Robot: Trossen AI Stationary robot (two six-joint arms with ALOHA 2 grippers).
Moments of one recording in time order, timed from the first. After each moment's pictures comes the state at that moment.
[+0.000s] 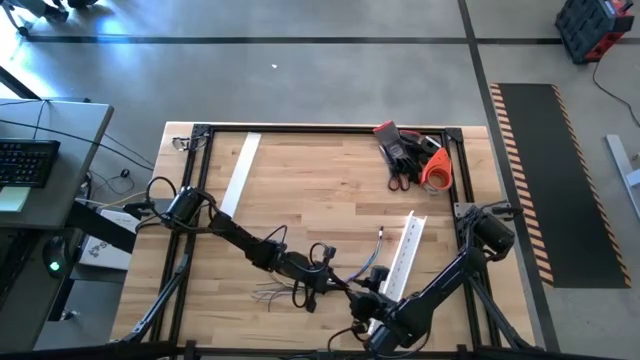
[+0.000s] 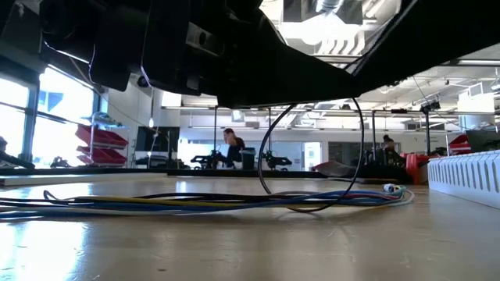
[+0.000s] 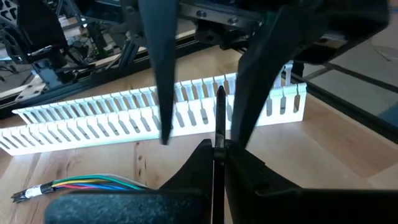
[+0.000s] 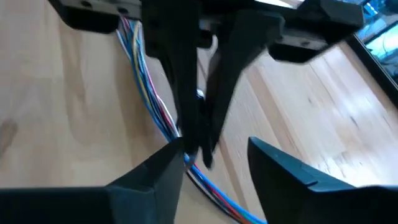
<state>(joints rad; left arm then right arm) -0.40 2.08 1.00 0.82 -0.12 0.19 0.79 2.08 1.51 -0.80 0.91 0.86</state>
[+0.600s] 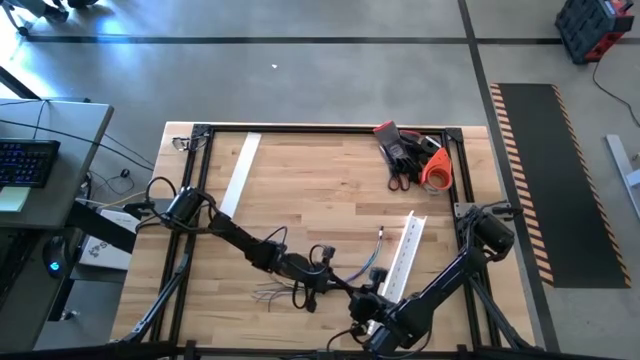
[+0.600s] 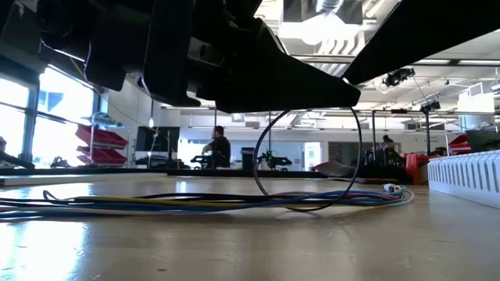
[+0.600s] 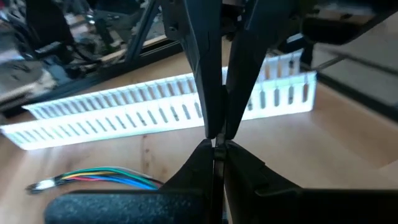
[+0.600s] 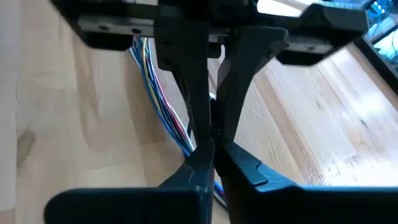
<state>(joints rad) -0.41 2.08 1.00 0.80 -0.18 0.23 0.79 2.08 1.51 -0.77 0.90 0.86</state>
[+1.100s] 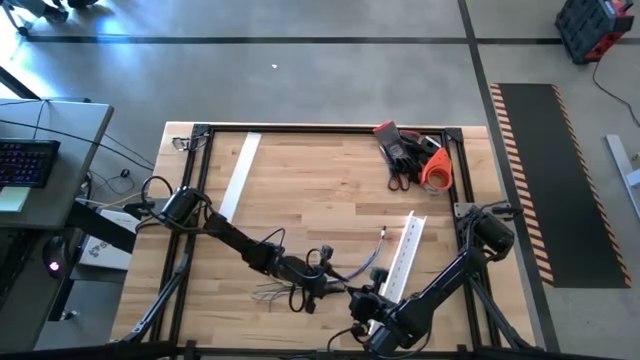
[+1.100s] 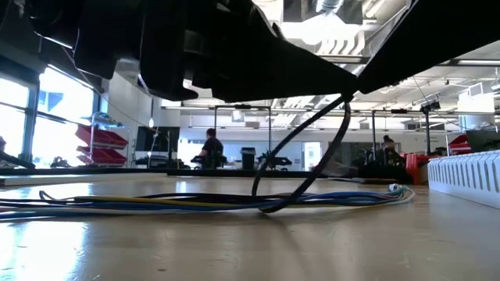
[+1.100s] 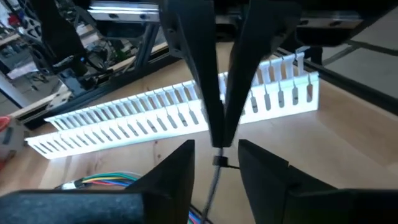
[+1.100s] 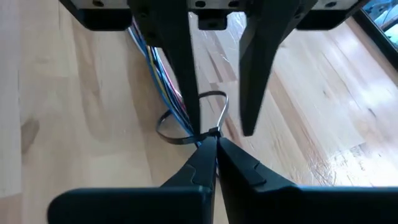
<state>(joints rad) -0.43 2.05 1.00 0.78 -0.22 0.28 0.79 2.08 1.51 -0.80 0.87 0.88</state>
